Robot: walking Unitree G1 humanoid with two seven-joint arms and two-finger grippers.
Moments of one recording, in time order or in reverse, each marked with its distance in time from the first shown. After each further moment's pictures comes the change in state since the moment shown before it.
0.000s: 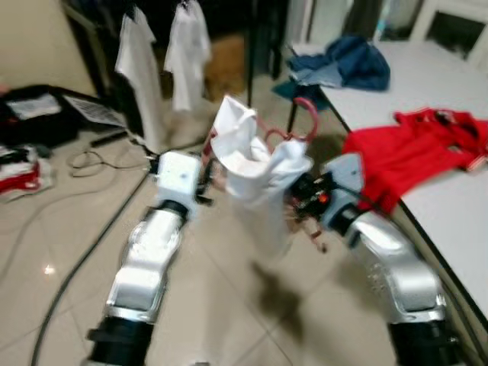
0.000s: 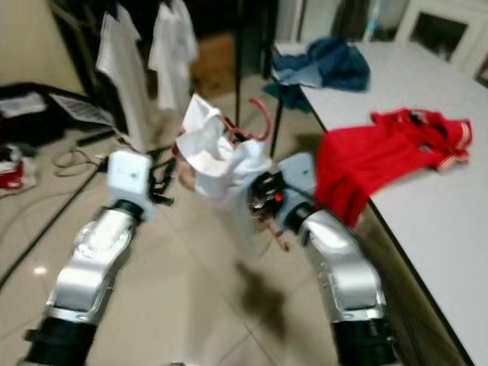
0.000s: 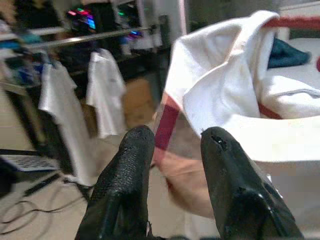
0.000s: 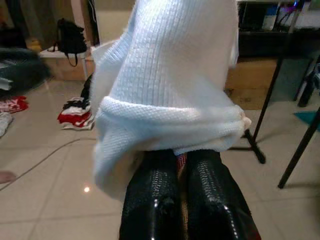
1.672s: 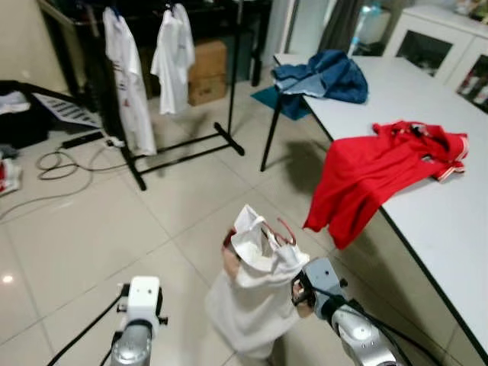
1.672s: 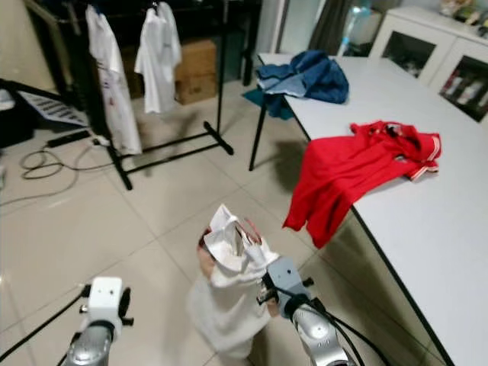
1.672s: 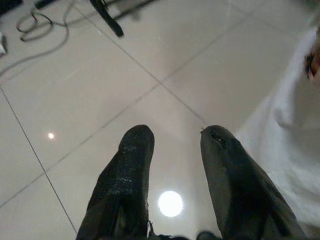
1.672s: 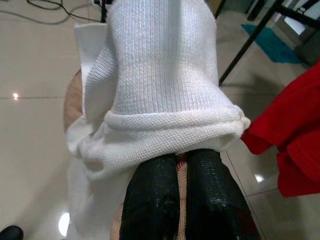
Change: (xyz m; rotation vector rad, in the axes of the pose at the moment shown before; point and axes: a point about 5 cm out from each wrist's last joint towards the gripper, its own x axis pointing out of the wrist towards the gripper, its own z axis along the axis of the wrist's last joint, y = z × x) left arm -0.130 0.020 -0.209 0.001 0.704 0.286; right arm -0.052 0.016 -0.182 -0.143 0.351 -0.102
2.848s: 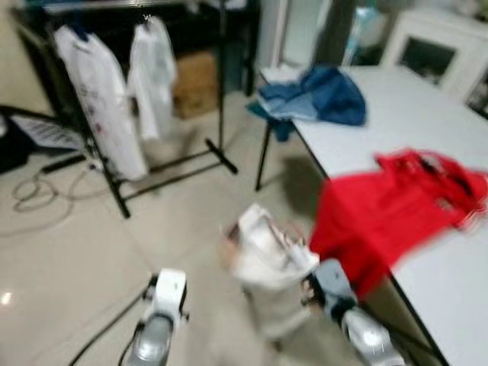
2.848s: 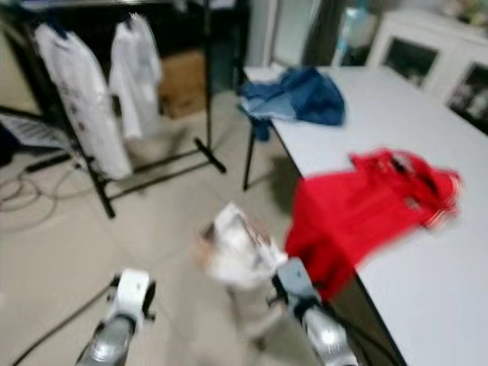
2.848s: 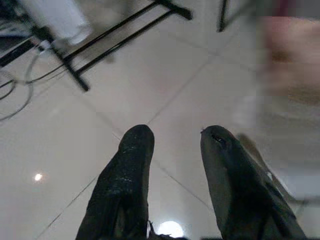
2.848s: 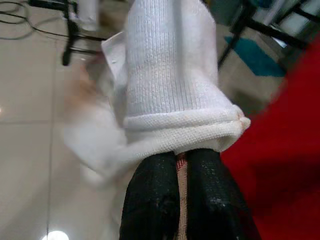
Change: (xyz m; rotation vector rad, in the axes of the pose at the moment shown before) left arm 0.004 -0.028 0.017 0.088 -0.079 -0.127; right arm -0.006 -0.006 -0.004 0.000 -0.029 -0.023
